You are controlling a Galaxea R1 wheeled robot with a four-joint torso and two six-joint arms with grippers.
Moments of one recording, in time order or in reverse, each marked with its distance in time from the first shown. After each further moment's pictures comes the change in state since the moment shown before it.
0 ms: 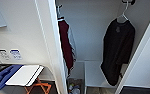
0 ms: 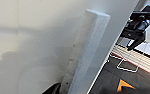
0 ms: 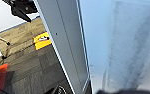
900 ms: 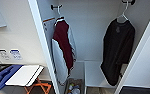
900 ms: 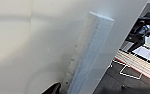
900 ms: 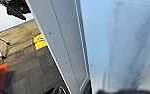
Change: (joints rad) left arm 0.063 -0.082 0.004 0.000 -0.118 0.006; right arm 0.001 0.003 0.000 0.000 -0.003 0.001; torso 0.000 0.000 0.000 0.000
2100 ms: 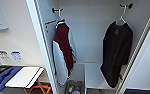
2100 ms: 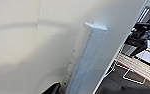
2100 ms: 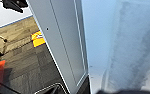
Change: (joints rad) left arm 0.035 -0.038 0.002 -0.008 -0.056 0.002; right arm -0.035 -0.024 0.000 -0.014 -0.006 -0.001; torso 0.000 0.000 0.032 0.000
